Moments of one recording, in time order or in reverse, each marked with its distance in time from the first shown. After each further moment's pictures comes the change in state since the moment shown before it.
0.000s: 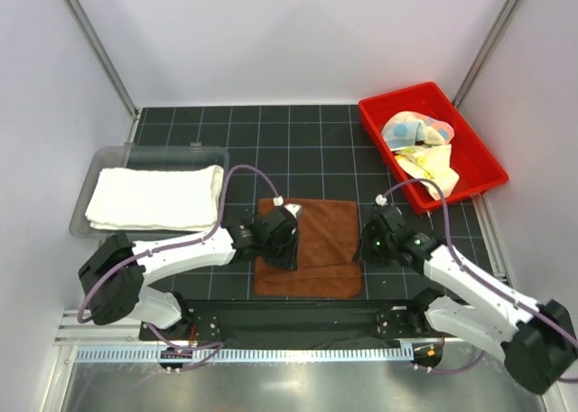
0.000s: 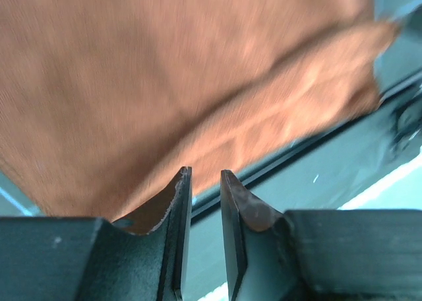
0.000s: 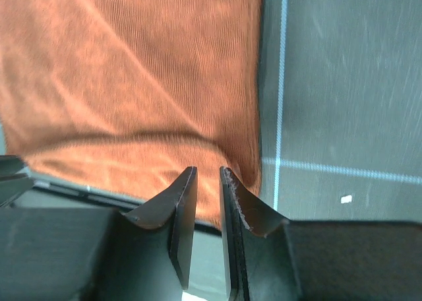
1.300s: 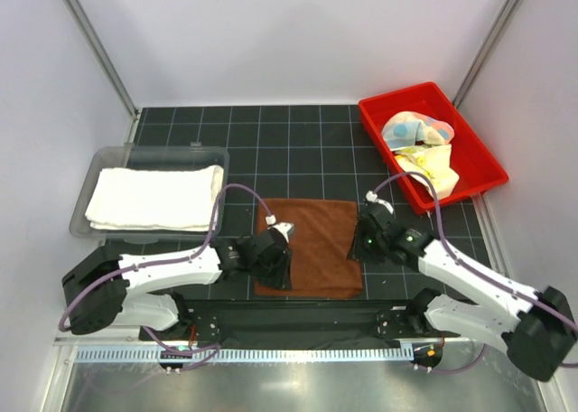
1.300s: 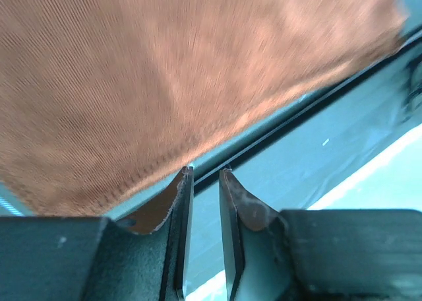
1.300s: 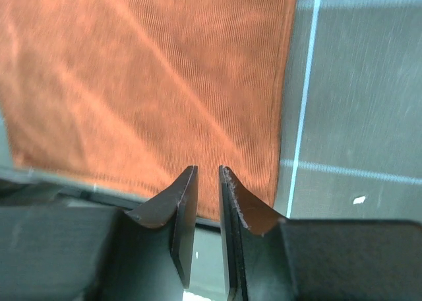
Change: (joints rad) left arm -0.073 -0.108 -0.179 0.110 0.015 -0.084; right arm 0.107 0.071 0.081 -0.009 0.080 0.028
